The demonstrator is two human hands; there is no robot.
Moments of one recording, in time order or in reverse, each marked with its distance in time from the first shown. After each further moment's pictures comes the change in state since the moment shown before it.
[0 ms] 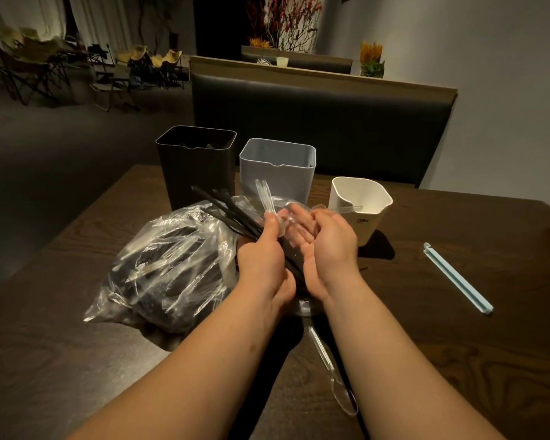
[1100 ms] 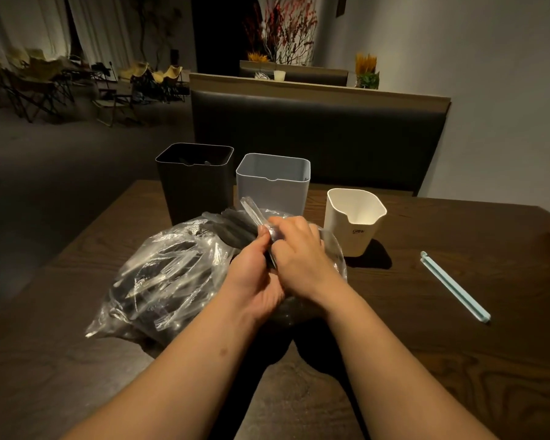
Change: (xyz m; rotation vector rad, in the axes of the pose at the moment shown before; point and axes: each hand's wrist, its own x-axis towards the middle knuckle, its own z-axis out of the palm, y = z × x) left_hand 0.007 0.023 -0.015 -0.071 -0.394 -0.390; right_hand -0.005 -0.004 0.004 -1.352 -0.381 -0.361
